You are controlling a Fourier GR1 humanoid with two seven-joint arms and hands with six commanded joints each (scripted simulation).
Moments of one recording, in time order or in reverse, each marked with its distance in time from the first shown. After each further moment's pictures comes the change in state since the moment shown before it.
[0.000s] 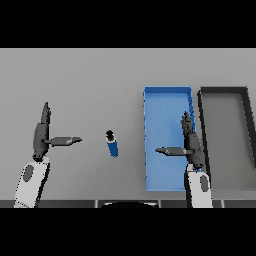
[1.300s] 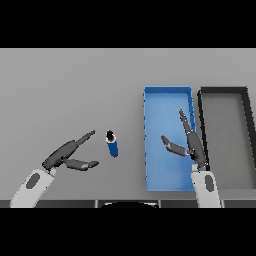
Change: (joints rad) left arm 0.030 0.203 -0.301 -0.182 -0.069 -0.497 0.023; right arm -0.008 -0.160 0.096 -0.072 0.175 0.064 -0.041
